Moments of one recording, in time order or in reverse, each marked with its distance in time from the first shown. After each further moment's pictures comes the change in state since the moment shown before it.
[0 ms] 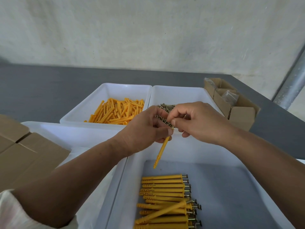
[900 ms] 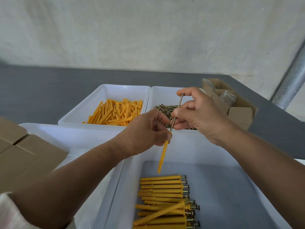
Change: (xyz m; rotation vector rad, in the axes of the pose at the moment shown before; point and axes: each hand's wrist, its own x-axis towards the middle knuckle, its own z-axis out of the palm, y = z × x) left_hand 0.001 -0.004 0.002 0.073 -0.003 -0.001; right_hand 0.009 0.013 0.003 0.574 0.156 0.080
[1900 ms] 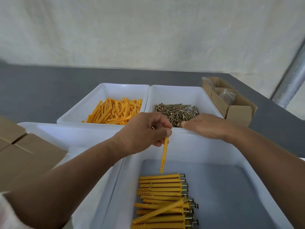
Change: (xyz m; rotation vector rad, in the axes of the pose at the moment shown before) left_hand -0.003 0.004 0.001 0.046 0.013 0.014; right_hand 0.011 0.030 -0.033 -0.812 -0.278 0.343
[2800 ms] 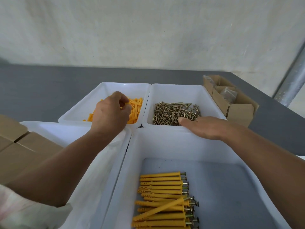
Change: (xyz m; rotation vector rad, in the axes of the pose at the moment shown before) left_hand 0.017 -0.032 -0.049 0.537 0.700 -0.076; right_hand 0.011 0.001 0.008 -0.239 -0.062 0.165
